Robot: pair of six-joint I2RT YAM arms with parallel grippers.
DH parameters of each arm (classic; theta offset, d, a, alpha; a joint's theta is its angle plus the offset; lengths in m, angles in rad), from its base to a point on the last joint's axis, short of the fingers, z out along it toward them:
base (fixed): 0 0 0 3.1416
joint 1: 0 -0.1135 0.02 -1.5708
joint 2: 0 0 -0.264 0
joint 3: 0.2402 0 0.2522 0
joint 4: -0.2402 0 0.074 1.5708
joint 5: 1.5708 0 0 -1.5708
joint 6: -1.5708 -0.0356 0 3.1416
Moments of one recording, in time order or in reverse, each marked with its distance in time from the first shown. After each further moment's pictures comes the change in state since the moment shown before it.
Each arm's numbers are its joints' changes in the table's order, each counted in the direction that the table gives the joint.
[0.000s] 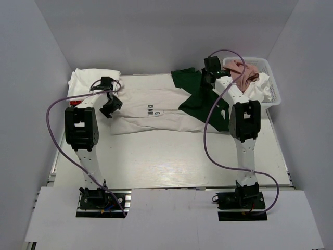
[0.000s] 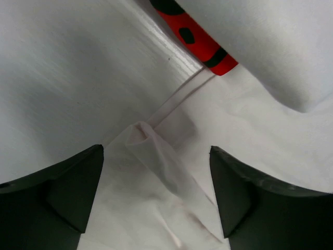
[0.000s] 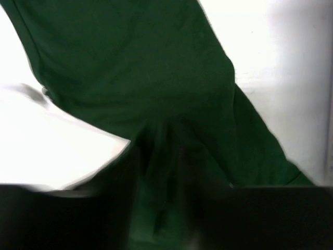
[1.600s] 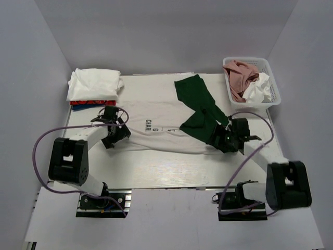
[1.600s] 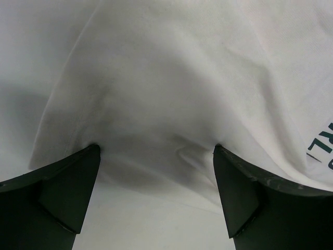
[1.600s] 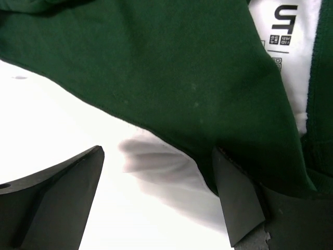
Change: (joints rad) left arm 0.122 0.516 -0.715 0.171 0.106 -0.143; right arm 0.128 1.001 -1.521 0.365 -0.403 -0.079
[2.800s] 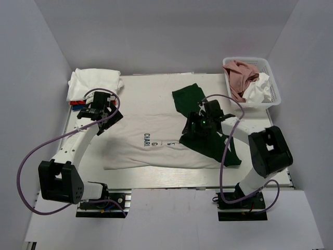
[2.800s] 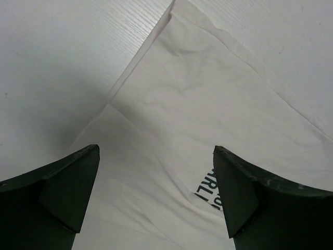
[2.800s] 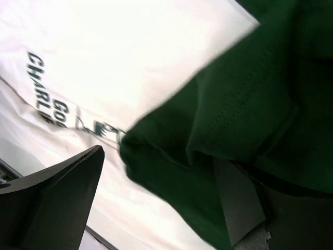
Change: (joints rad) left arm 0.000 0.210 0.250 -0.247 -0.163 0.053; right arm -0.268 -0.328 0.354 -0.014 -0.087 -0.068
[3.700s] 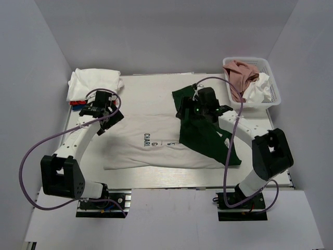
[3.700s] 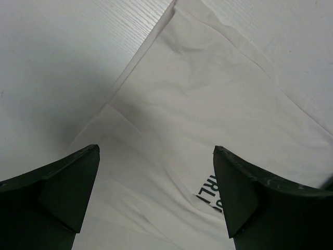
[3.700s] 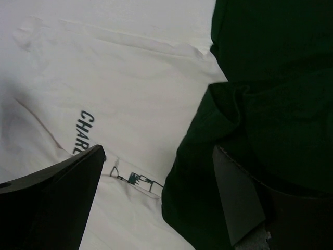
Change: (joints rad) left arm 0.000 -0.027 0.014 -0.012 -0.003 0.006; right arm -0.096 0.019 0.222 0.053 0.161 0.055
